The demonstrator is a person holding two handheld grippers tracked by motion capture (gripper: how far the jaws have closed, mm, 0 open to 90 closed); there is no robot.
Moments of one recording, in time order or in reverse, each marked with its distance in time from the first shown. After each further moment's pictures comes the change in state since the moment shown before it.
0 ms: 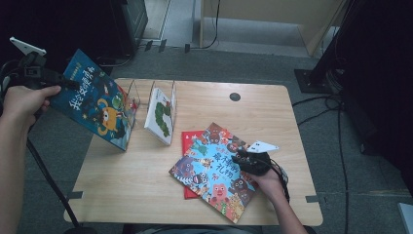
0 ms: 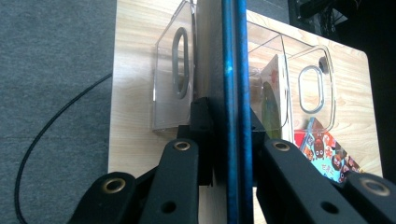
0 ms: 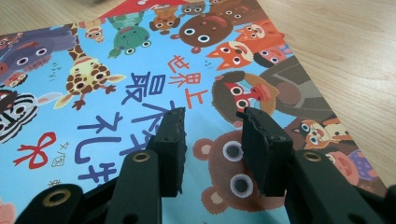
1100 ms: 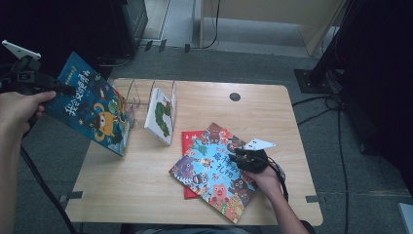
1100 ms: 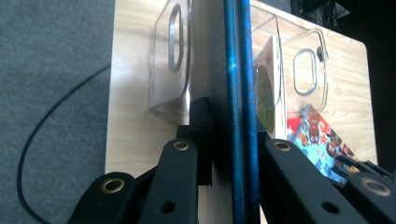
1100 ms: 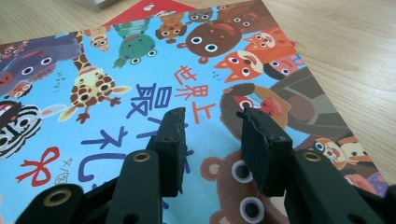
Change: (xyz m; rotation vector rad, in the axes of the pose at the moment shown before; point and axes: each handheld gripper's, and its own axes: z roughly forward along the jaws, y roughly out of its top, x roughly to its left) left arm -0.009 -0.018 -0.014 0.009 0.003 0.005; right arm 0.002 0.007 0.008 0.001 0.025 0.003
